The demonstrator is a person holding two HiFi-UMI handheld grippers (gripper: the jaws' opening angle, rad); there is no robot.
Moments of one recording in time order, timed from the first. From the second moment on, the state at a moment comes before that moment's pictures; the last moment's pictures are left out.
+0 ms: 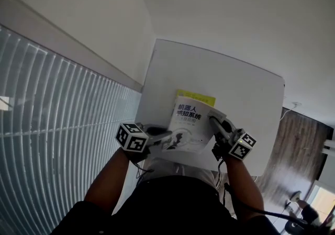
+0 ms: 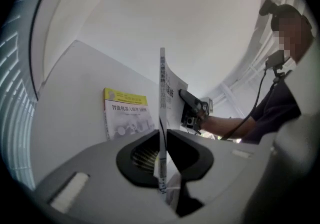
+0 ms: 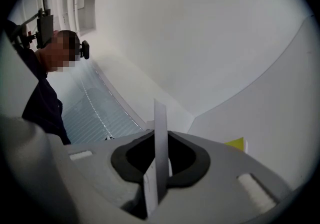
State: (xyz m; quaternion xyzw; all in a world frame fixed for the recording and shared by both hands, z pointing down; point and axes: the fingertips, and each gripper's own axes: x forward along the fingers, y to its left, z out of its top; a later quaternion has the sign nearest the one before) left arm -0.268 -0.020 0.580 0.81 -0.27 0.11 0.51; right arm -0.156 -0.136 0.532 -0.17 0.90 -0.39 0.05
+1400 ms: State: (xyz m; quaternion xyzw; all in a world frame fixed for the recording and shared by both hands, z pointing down) left arm -0.266 -0.016 0.609 0.77 -0.27 0.12 0.57; right arm -0.160 -0.145 0.568 -0.18 0.87 -0.45 -0.01
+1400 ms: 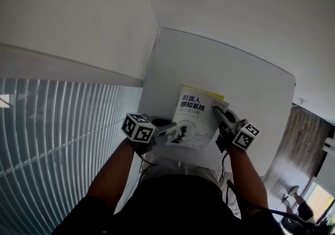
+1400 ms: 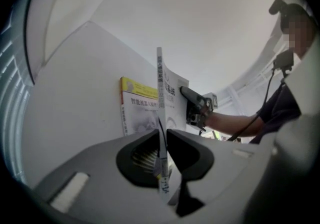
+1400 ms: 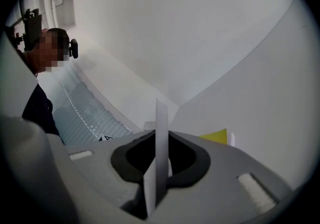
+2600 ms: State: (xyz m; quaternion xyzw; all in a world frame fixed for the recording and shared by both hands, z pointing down) left arm -0.263 -0.010 0.638 0.73 -0.31 0.22 0.56; right arm -0.158 -0.146 0.619 -0.20 0.84 -0.50 -0.08
